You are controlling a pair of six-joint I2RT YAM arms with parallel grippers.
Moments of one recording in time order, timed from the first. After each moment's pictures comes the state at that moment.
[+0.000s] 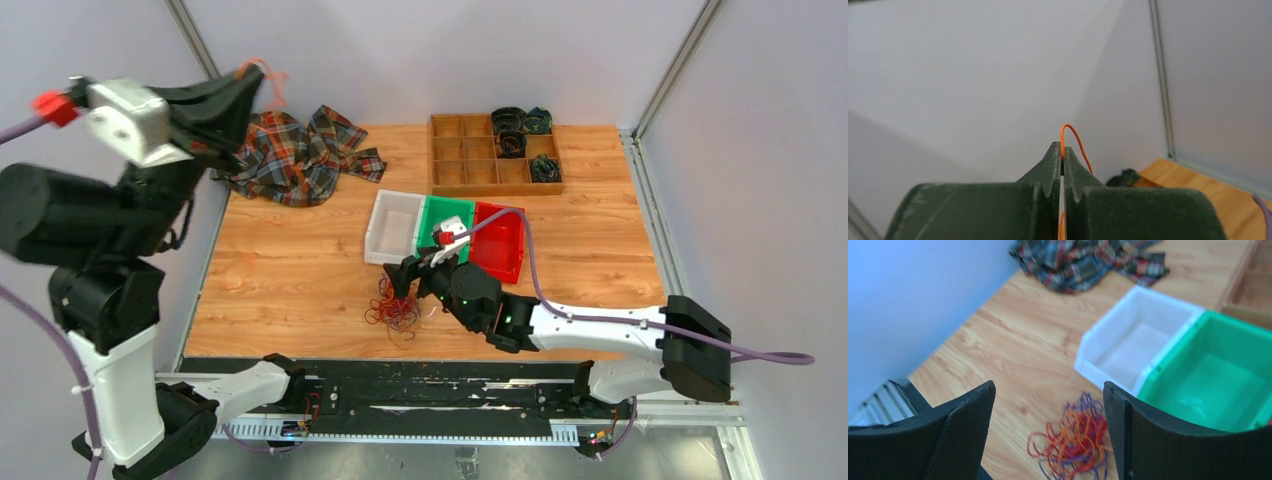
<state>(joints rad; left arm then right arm) -0.45 1.08 2.10 -0.47 0.17 0.25 1.24 1.33 0.74 0.47 0.54 0.34</state>
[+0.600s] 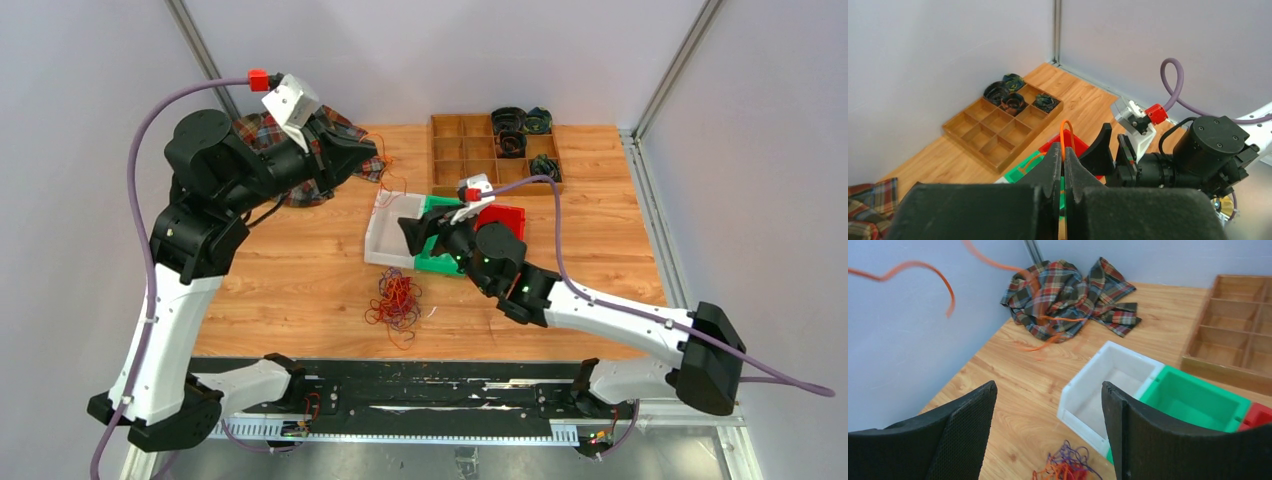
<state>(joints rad) -0.45 1.12 1.74 -0.59 0.51 -0.04 1.07 1.29 0.93 0.40 0.42 0.29</state>
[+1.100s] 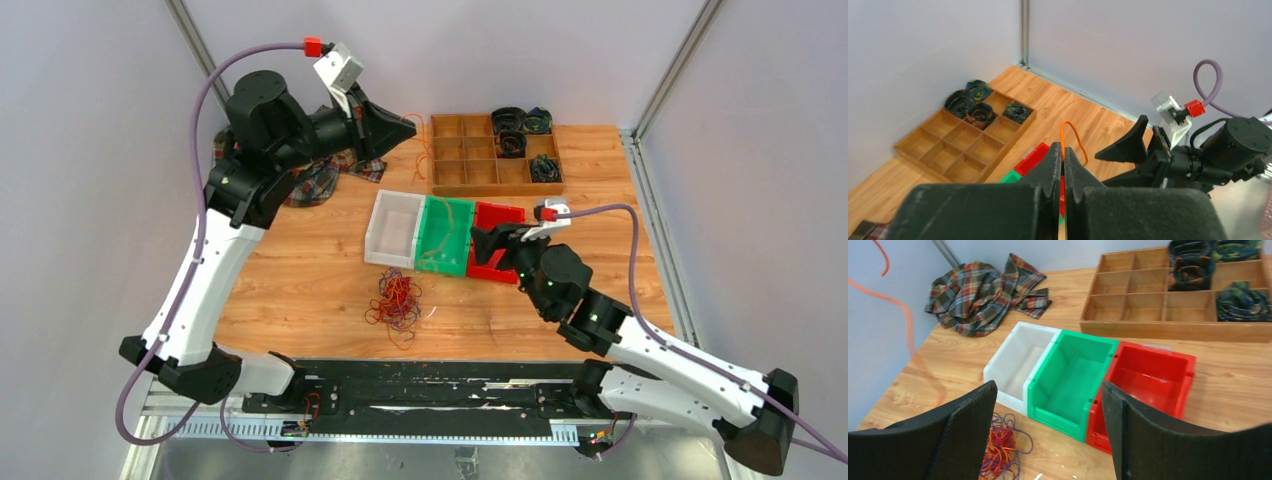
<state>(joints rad) -0.46 1.32 1.82 -0.47 0.61 -0.11 0.96 0.86 0.68 0.13 0.56 0.33</state>
